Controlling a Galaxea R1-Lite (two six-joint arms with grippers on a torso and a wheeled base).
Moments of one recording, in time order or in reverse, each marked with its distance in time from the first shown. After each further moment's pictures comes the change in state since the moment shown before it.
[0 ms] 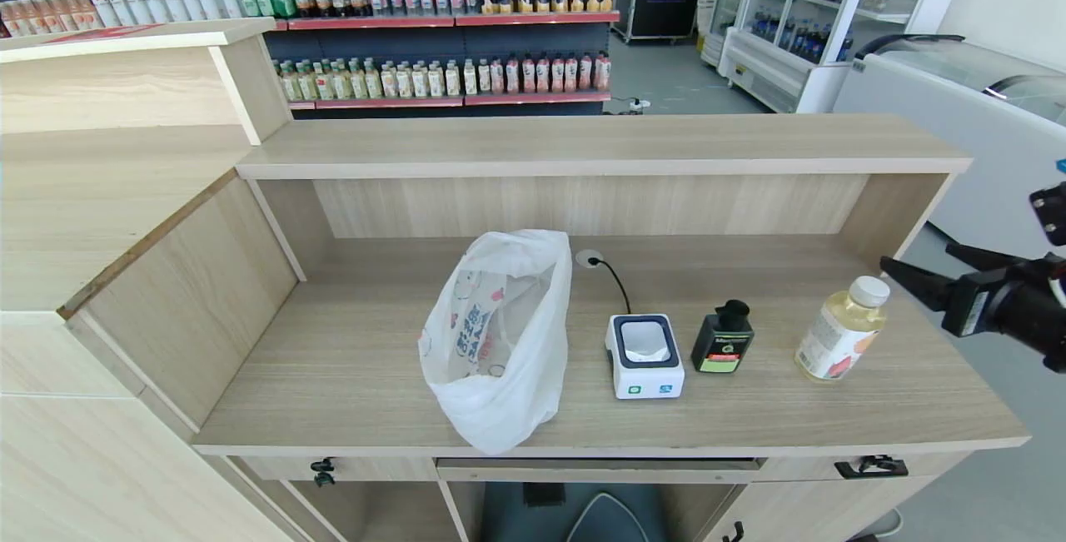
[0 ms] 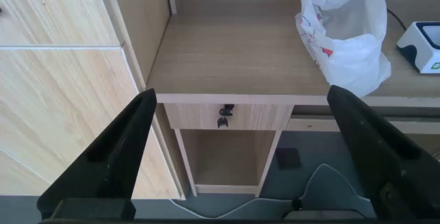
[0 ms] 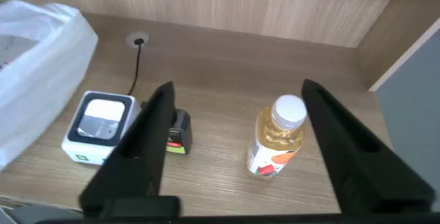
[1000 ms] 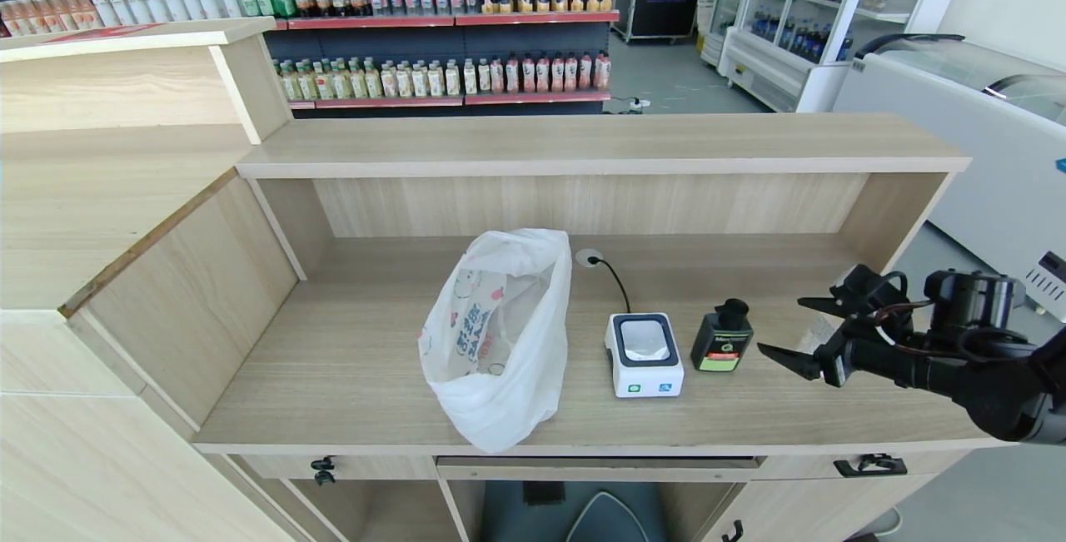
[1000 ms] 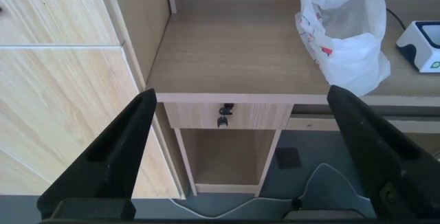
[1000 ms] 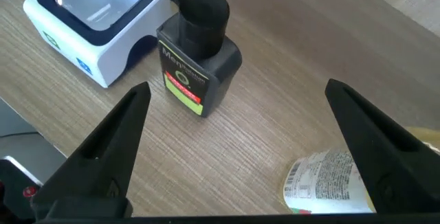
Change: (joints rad) left arm 0.000 0.000 0.000 0.000 0.000 0.000; right arm 0.011 0.574 -0.211 -0.041 0.353 -0.430
